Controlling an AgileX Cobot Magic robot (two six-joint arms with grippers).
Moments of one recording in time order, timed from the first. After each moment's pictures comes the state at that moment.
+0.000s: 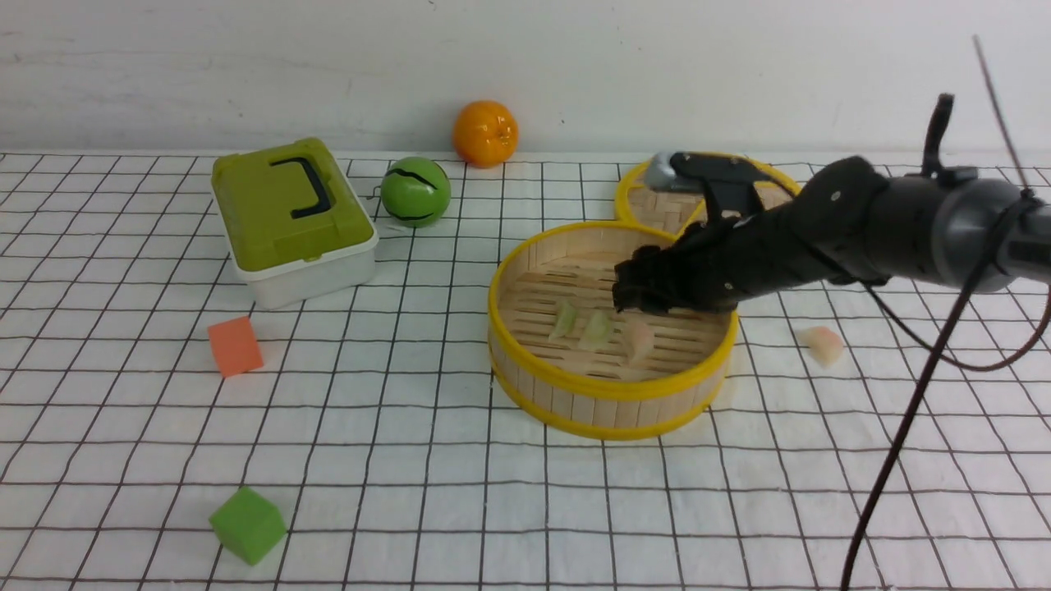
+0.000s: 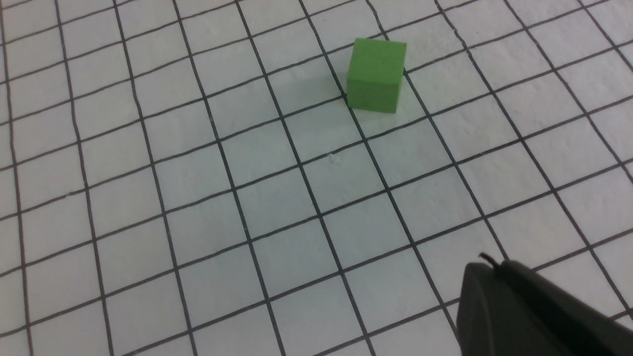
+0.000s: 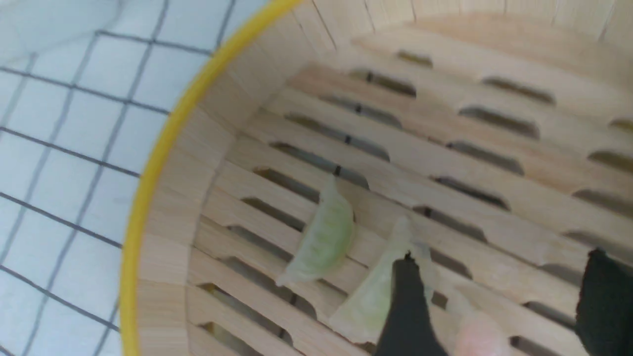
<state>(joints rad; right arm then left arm) 0.27 1.99 -1.47 0.76 0.38 -0.47 -0.56 0.28 -0.43 0.26 0.96 -0.22</state>
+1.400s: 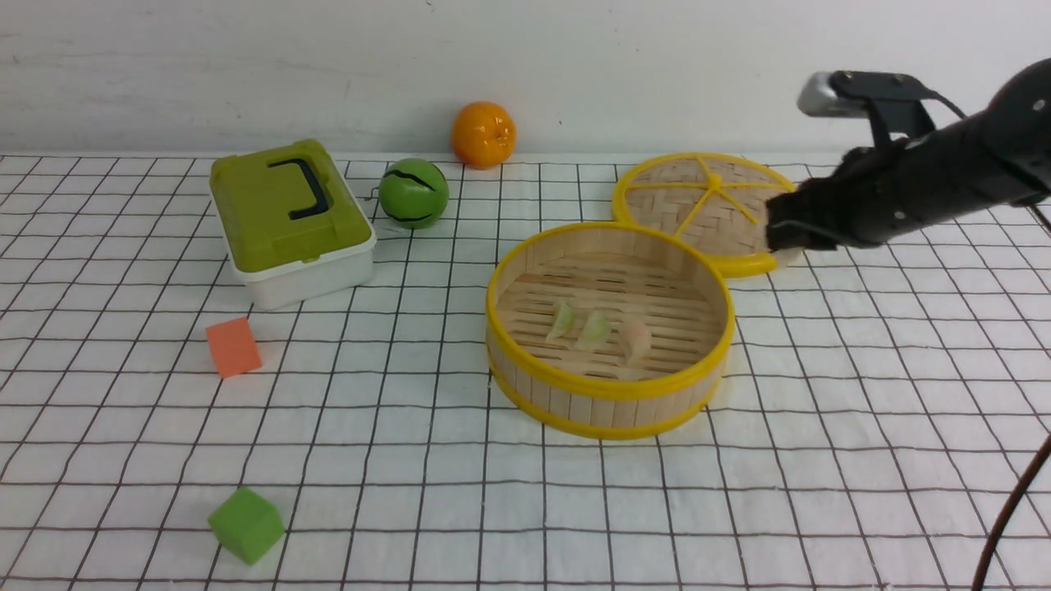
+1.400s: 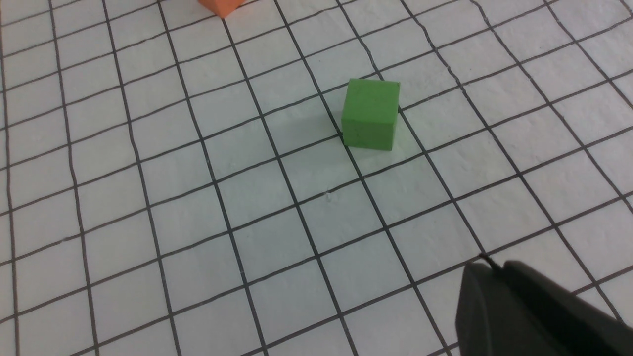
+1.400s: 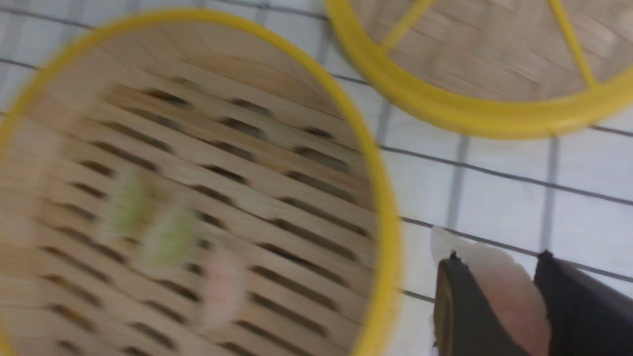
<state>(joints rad) 0.10 1.86 -1.47 0.62 0.57 -0.46 -0.56 0.28 -0.38 0.29 0.85 -0.22</state>
